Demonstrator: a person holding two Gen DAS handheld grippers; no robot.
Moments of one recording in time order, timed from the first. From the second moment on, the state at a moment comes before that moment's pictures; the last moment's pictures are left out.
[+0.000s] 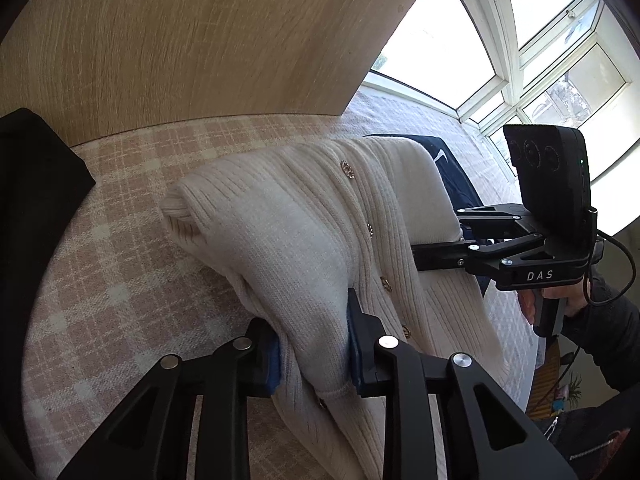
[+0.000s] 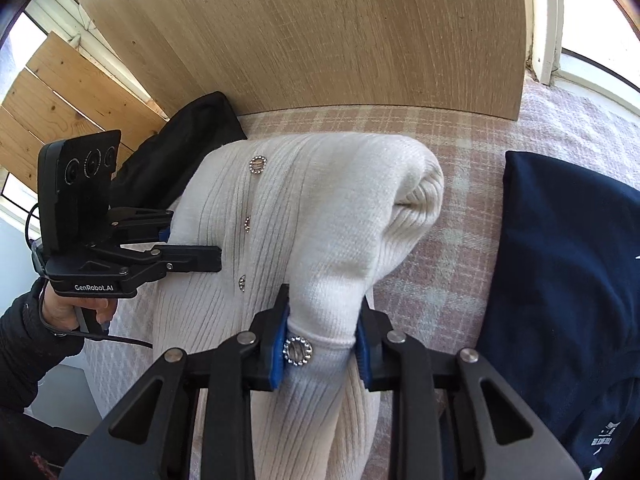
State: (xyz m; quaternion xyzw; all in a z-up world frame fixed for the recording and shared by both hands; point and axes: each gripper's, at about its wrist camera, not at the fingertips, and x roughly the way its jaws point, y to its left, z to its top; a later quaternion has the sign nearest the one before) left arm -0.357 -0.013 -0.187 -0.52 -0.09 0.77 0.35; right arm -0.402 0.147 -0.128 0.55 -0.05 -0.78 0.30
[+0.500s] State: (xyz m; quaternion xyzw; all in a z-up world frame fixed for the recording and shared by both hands) left arm -0.290 0.004 -0.103 -0.41 -0.07 0.83 0.38; right arm -0.322 0.175 -0.050 0.43 -0.07 -0.85 0.28
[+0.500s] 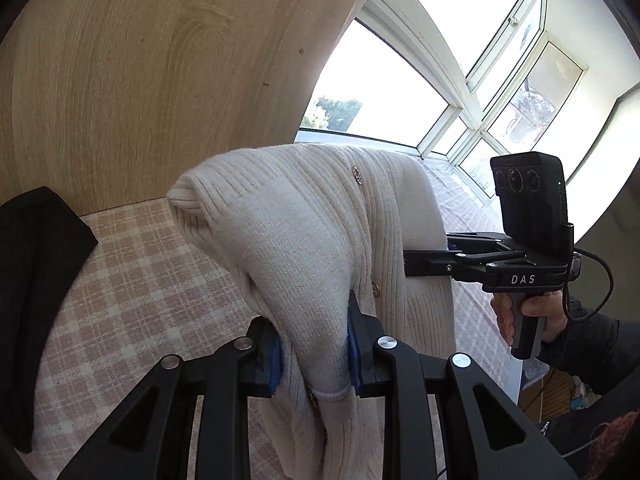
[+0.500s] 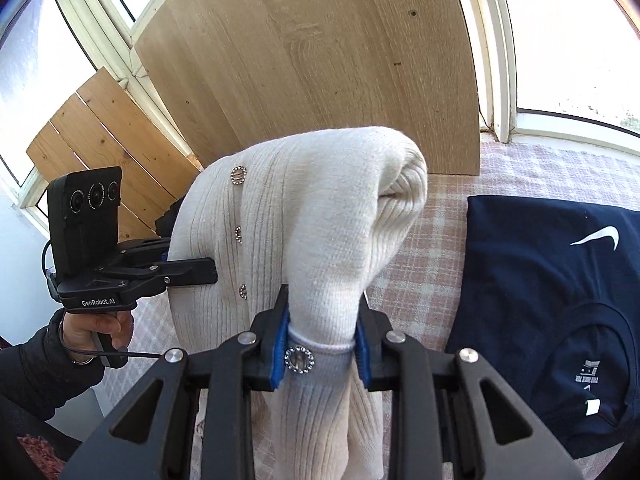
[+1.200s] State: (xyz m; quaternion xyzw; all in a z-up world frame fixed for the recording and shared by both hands) left arm -0.233 0.155 0.032 -0.30 -0.04 0.84 0.46; right arm -0.212 0.315 0.098 0.34 -0.02 -0.91 0.22
